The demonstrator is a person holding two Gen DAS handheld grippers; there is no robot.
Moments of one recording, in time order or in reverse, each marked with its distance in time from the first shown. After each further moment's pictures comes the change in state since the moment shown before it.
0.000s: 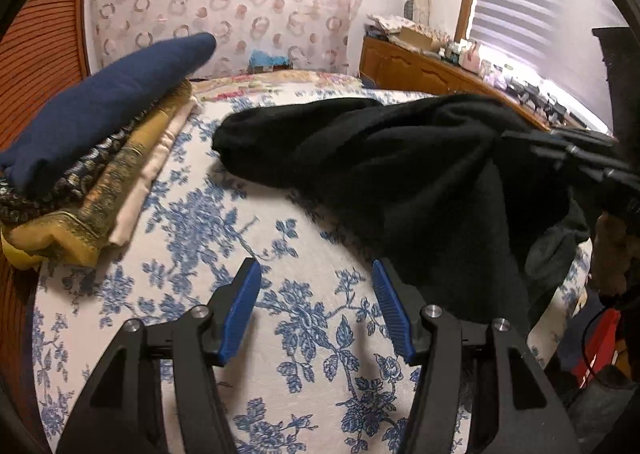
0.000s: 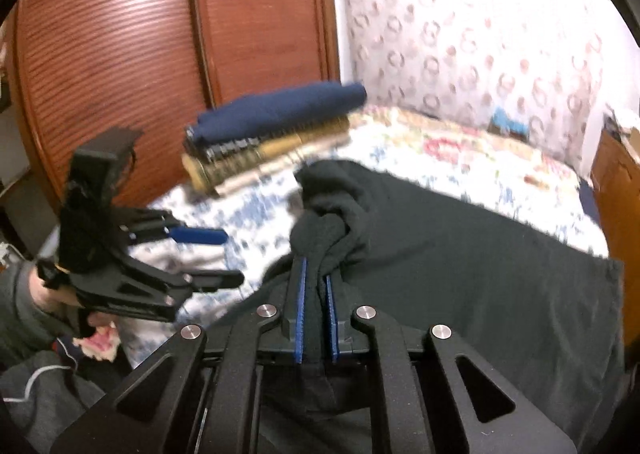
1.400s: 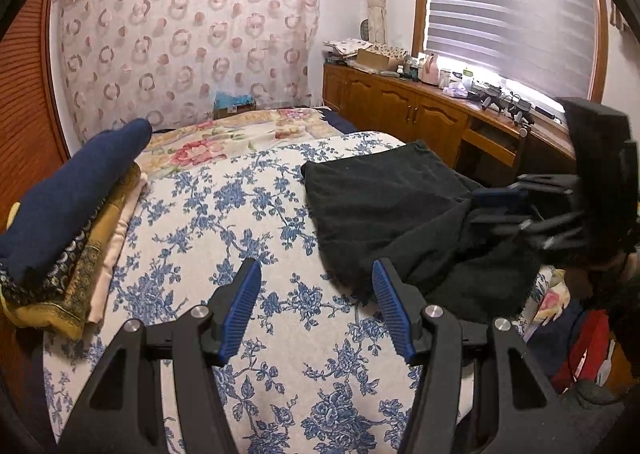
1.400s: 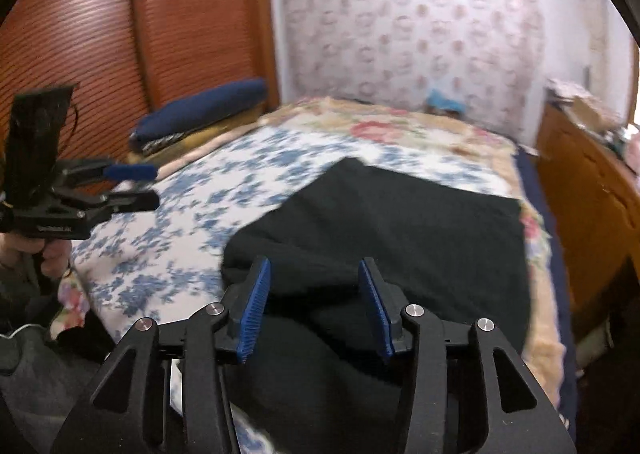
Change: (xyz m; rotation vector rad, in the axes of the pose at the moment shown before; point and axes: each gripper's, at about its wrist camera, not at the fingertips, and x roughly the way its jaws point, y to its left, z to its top) left arm -0.028 -0.081 0.040 0.138 -0.099 -0.054; right arm -0.057 -0.069 -0.049 0.080 0.083 -0.150
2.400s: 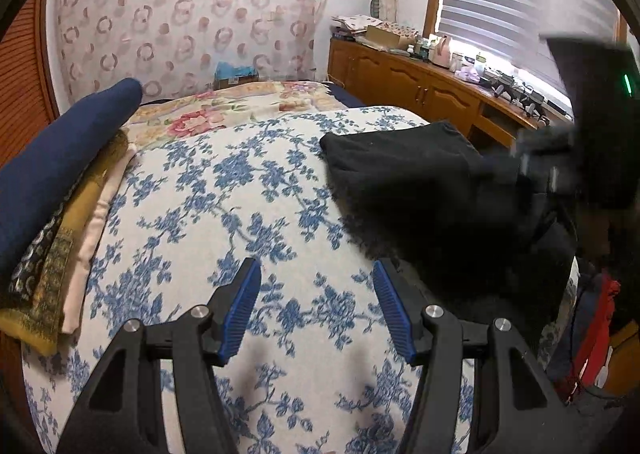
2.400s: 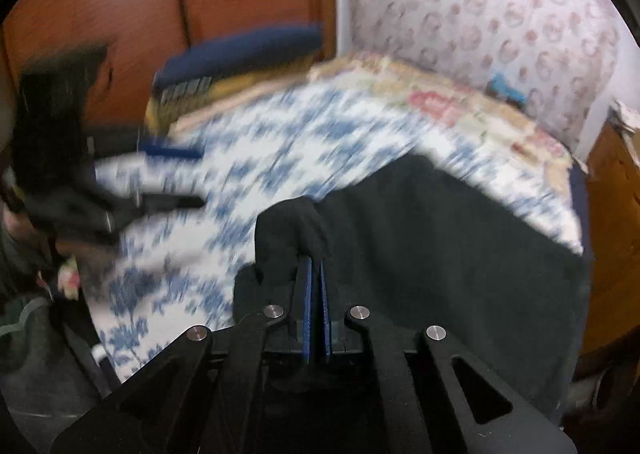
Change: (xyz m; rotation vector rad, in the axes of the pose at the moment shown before) left arm 0.059 0.029 0.005 -0.044 0.098 -0.022; right arm 0.046 -0.027 0.058 -0.097 0.110 0.090
